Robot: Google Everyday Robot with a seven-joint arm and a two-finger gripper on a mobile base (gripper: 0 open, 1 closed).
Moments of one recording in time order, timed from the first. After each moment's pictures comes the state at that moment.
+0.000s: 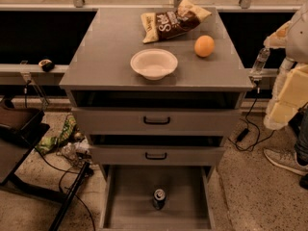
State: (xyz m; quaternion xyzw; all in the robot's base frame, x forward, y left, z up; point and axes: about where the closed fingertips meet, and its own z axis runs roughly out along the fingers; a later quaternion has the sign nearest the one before) arm 0.438 -0.214 0.986 -0.60 0.78 -0.05 0.17
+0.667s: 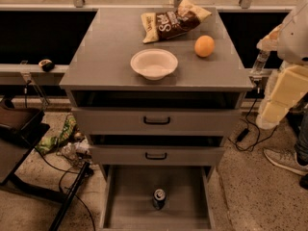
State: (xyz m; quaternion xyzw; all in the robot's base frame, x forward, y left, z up) arm 0.444 -0.208 0.978 -0.60 0.78 -0.03 0.17
